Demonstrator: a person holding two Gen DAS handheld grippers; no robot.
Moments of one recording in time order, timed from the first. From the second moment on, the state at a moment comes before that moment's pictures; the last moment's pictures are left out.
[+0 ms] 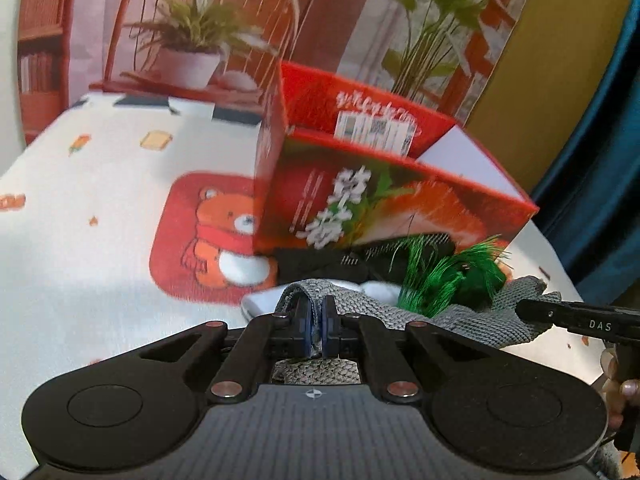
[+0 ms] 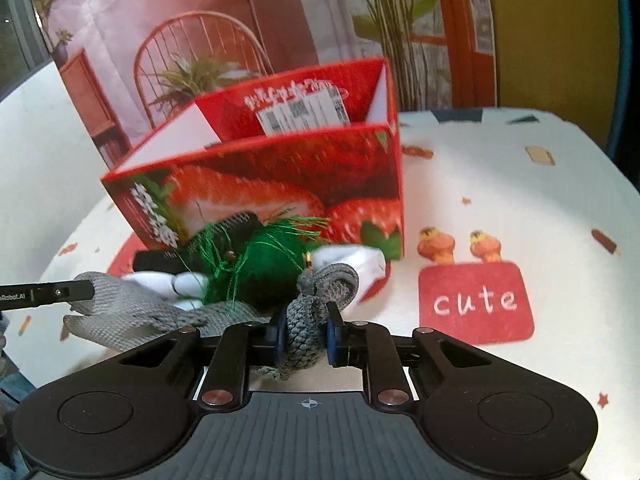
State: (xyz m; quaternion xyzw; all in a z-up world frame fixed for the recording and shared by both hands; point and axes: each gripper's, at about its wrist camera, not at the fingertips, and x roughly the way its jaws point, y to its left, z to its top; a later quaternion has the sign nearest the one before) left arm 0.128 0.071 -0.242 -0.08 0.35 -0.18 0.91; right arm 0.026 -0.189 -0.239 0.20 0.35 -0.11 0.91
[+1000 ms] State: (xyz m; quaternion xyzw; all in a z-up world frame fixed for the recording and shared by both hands) left arm 0.128 0.066 -0.159 -0.08 0.23 -0.21 0.95; right arm 0.049 -0.206 -0.130 0.16 0.24 -0.09 0.95
